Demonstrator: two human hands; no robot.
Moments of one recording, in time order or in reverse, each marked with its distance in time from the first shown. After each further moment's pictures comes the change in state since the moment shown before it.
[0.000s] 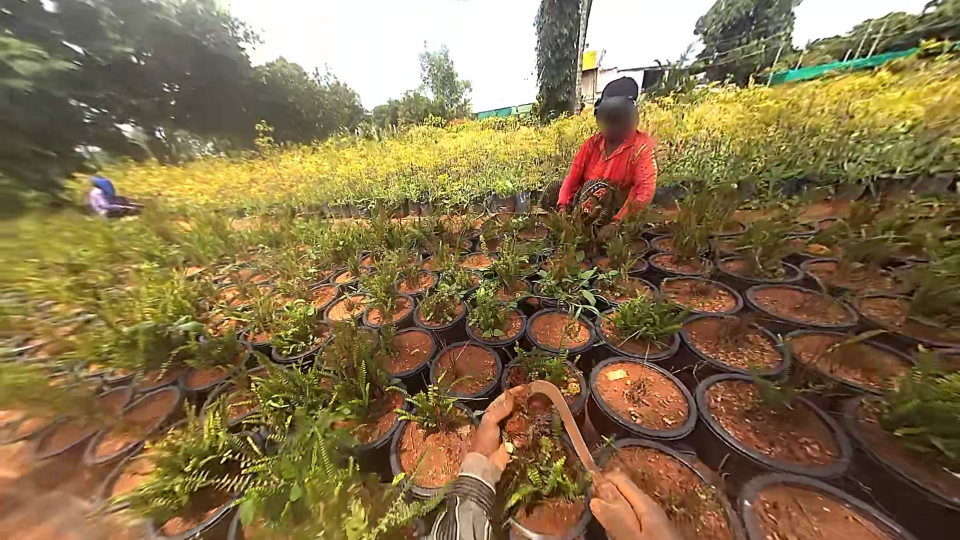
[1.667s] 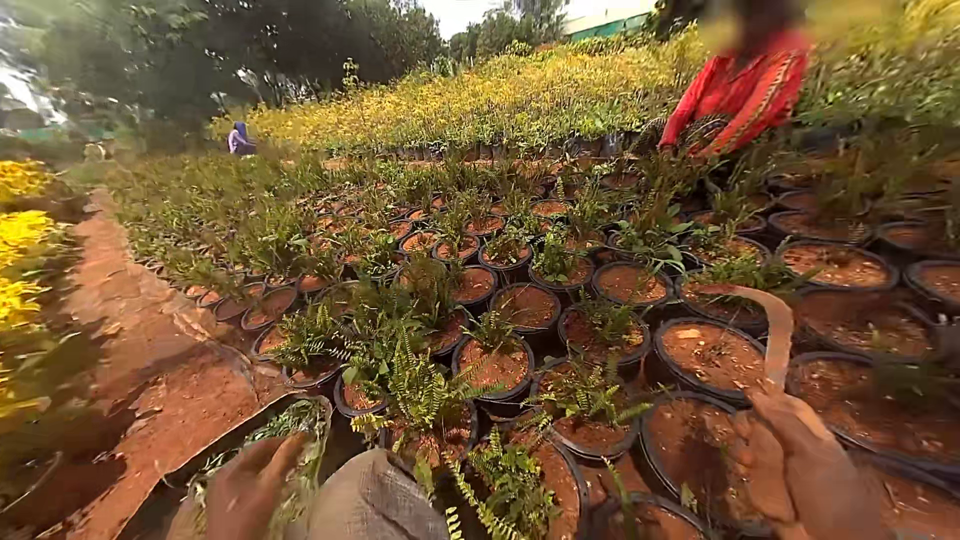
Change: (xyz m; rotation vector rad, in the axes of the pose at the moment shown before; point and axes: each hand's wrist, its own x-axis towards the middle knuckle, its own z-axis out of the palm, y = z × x) left_hand -0.367 0.185 -0.111 1.262 1.055 0.295; right_hand -0.021 -0.049 -0.040 0.666 0.373 -0.044
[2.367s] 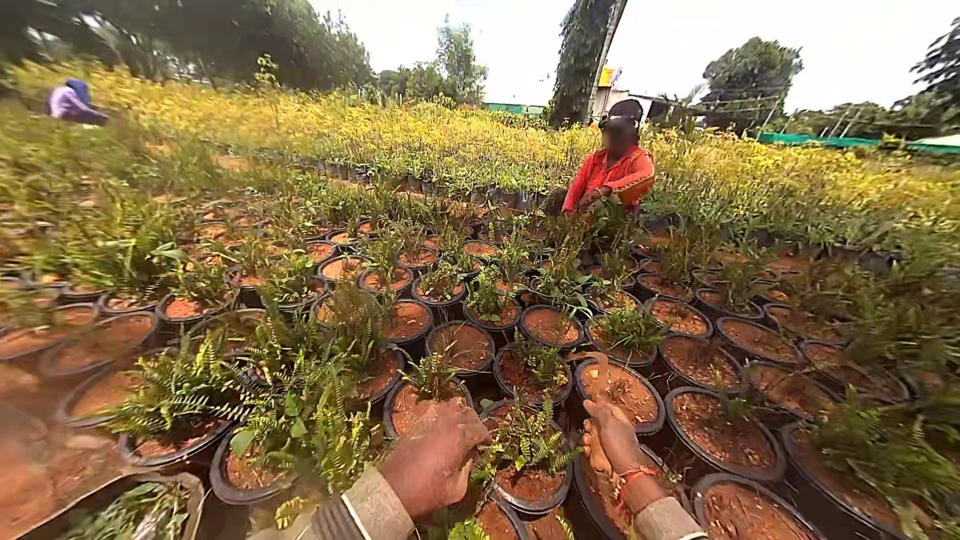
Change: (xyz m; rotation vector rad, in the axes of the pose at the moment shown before) left_hand 0.033 0.157 0.176 0.158 -1.026 1.038; right_hand 0.097 0.075 0.047 -0.339 0.185 0.170
